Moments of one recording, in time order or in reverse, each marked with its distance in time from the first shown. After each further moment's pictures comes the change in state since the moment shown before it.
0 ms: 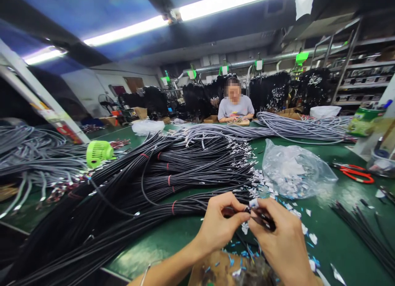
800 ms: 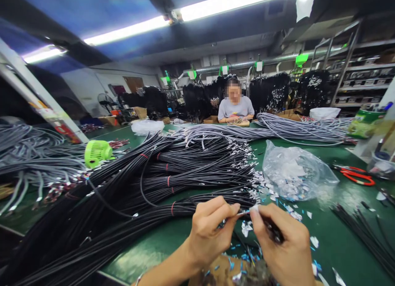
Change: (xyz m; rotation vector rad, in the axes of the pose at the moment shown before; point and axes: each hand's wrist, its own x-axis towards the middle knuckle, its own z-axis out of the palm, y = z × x) left_hand -0.009 0.008 -0.015 0.623 0.232 0.869; right_hand 0.001 -0.032 -0.003 0.242 0.128 0.144
